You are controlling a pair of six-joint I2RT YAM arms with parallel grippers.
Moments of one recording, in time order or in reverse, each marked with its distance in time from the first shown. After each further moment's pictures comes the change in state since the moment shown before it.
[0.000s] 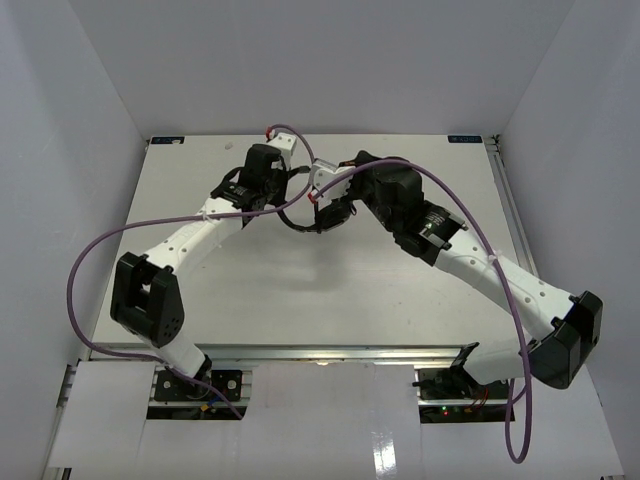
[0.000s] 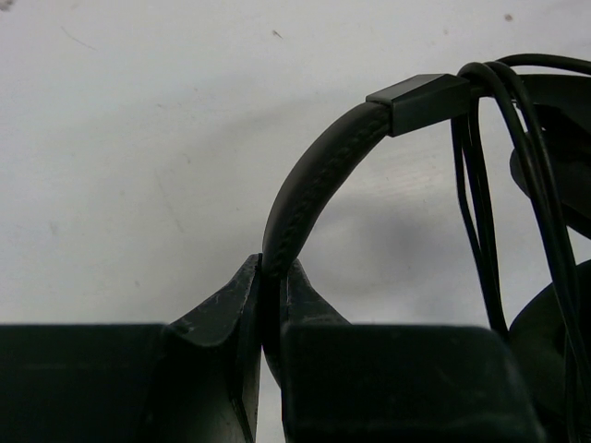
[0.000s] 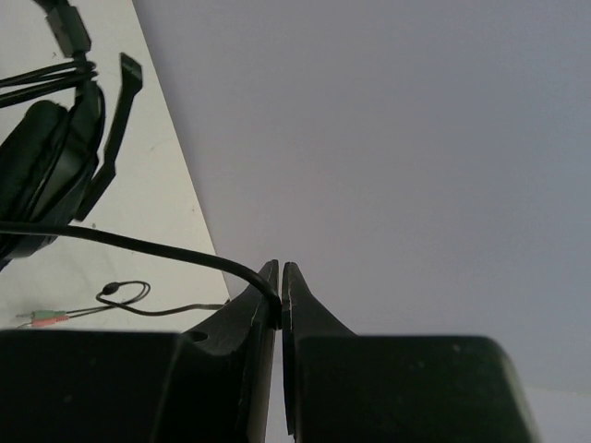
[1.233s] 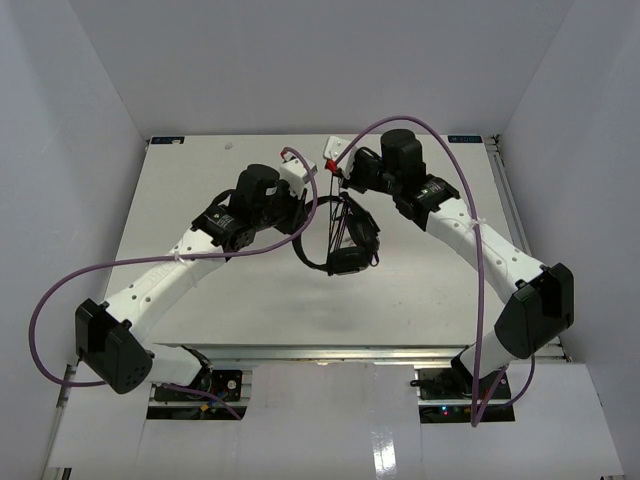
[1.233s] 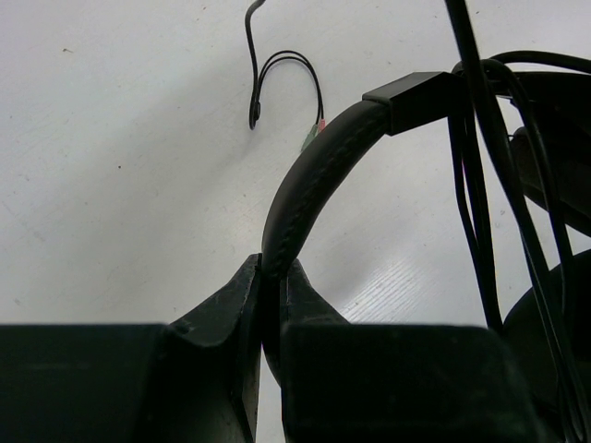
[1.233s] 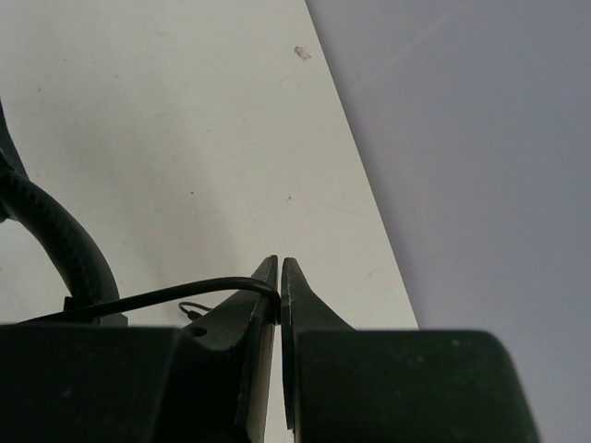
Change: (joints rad) left arm -0.157 -0.283 -0.121 -0.094 0.289 0.025; right arm -0.229 0.180 0.090 -0.027 -0.731 0.441
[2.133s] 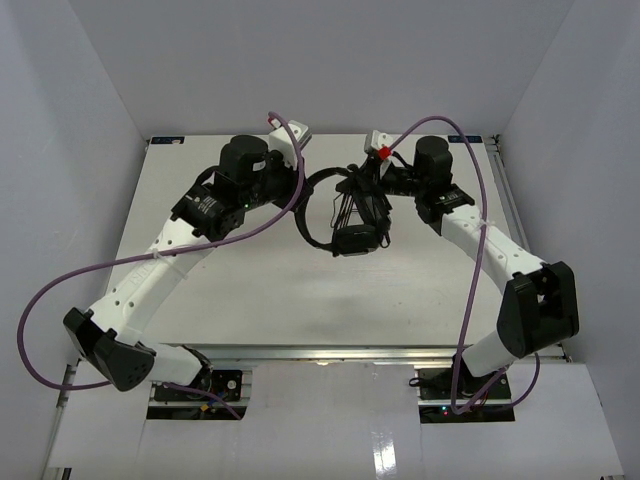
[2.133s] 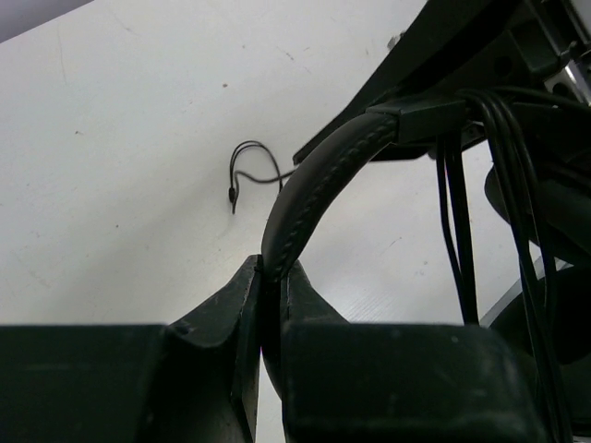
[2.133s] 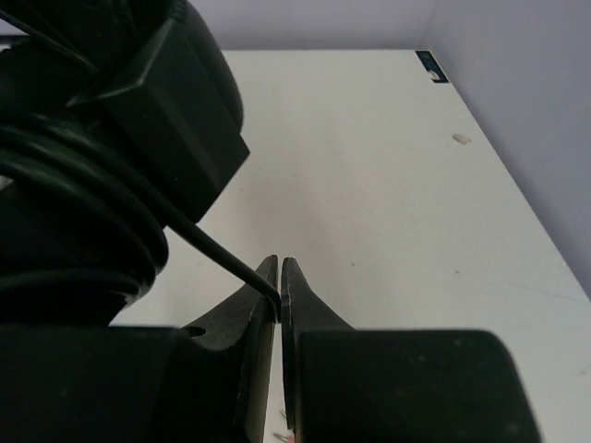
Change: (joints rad) left arm -0.005 0.013 0.289 -0.133 0.034 -0.083; right arm -0.191 -0.009 -0.219 0.356 -0.598 0.489
